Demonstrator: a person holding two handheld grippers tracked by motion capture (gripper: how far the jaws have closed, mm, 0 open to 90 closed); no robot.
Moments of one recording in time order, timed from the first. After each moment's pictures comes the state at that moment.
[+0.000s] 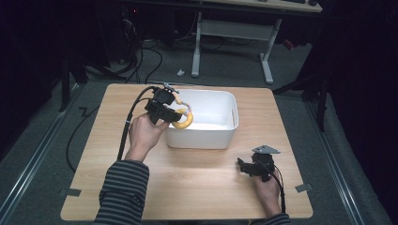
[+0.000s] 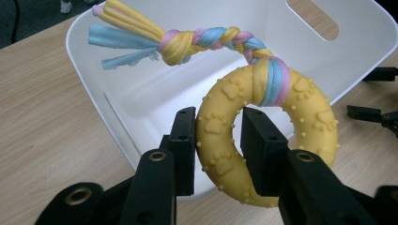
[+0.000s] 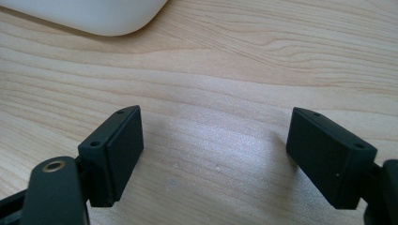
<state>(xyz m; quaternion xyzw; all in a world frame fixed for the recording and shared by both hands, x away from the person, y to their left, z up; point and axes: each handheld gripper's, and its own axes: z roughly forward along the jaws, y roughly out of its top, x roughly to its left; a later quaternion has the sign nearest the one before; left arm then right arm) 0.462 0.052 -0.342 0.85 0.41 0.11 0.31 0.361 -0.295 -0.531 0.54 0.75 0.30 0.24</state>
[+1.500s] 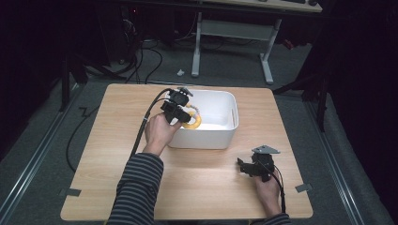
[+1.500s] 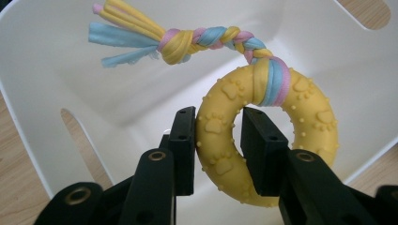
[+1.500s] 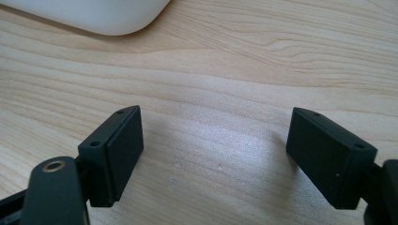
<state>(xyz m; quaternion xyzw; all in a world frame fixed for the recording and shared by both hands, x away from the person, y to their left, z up) 0.488 0.013 -0.375 0.87 0.41 0.10 0.26 0.361 -0.294 -0.531 0.54 0.75 0.30 0.23</state>
